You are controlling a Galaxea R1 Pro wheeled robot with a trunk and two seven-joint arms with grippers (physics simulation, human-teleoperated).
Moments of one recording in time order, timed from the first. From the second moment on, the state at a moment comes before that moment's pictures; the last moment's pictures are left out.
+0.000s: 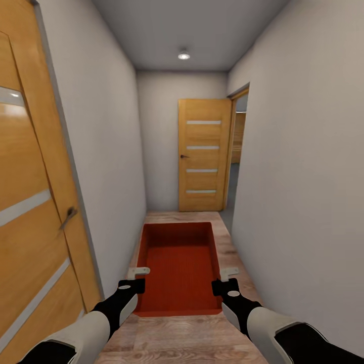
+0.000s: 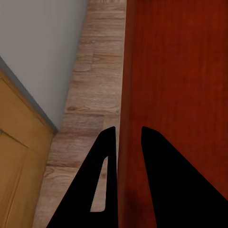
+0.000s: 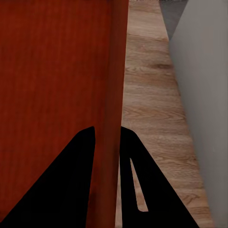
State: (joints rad) left arm -0.74 -0.09 -0.17 -0.23 0.19 0.07 0.25; right arm -0.82 0.13 0.25 0.00 -0.09 -0.16 -0.19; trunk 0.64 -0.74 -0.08
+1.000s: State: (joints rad) left arm -0.74 -0.09 -0.17 -0.23 0.19 0.07 0.25; right arm -0.82 0.13 0.25 0.00 -0.09 -0.16 -0.19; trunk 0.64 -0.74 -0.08
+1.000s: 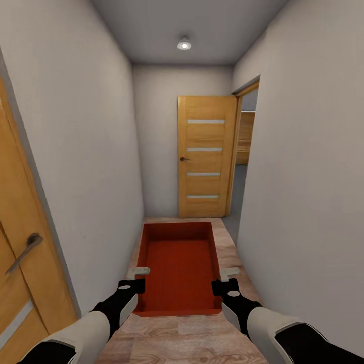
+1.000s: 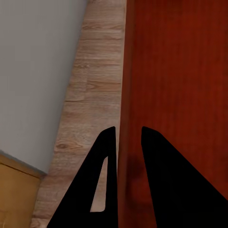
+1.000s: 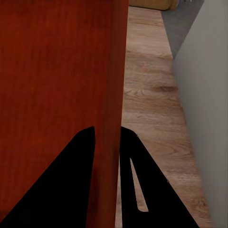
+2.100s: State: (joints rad) left arm -0.74 -0.09 -0.17 -0.23 0.19 0.07 0.25; right arm -0.82 0.13 0.25 0.00 -0.09 -0.16 -0.19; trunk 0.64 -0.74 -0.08
